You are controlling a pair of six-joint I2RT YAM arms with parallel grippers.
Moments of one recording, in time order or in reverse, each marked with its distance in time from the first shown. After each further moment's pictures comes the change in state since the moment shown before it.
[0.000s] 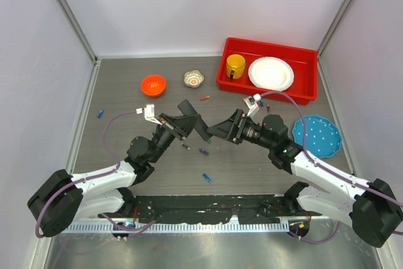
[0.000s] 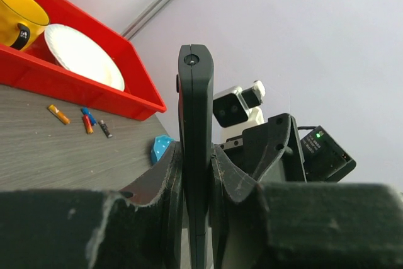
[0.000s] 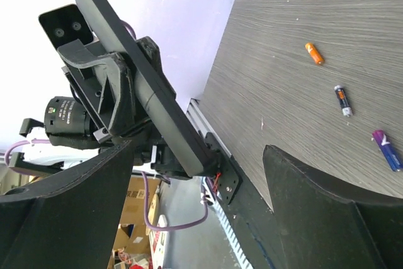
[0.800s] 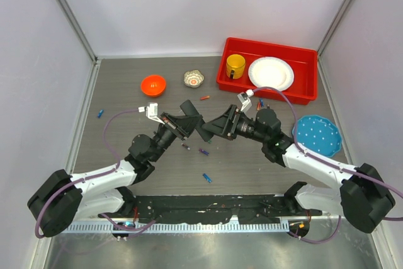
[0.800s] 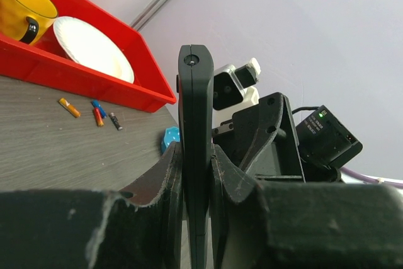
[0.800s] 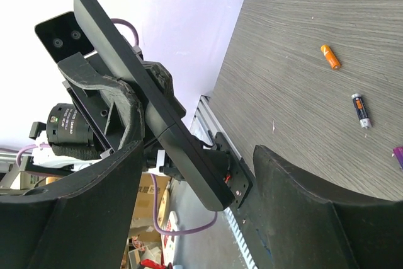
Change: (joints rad) left arm 0.000 0.000 0.026 -0.075 0.021 0.040; right arm 0.000 0.155 0.056 0.126 -0.065 0.042
